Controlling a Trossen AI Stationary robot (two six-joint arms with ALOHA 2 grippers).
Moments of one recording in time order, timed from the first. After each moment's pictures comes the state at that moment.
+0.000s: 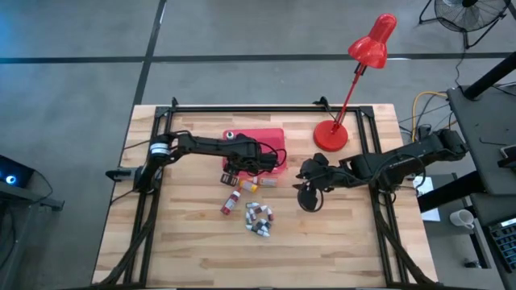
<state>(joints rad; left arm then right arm) 0.06 2.06 1.74 -1.48 -0.38 0.29 0.24 1.28 0.93 -0.48 0.32 0.61</state>
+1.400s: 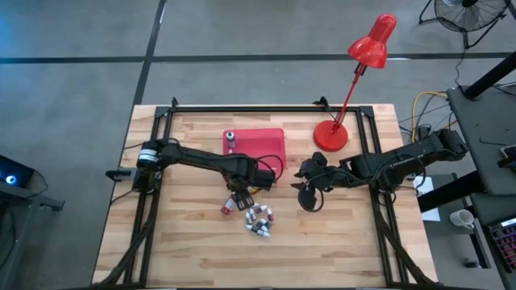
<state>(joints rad) -0.09 1.97 1.69 -1.35 -0.04 -0.56 0.24 1.28 0.92 -0.44 0.34 0.58</state>
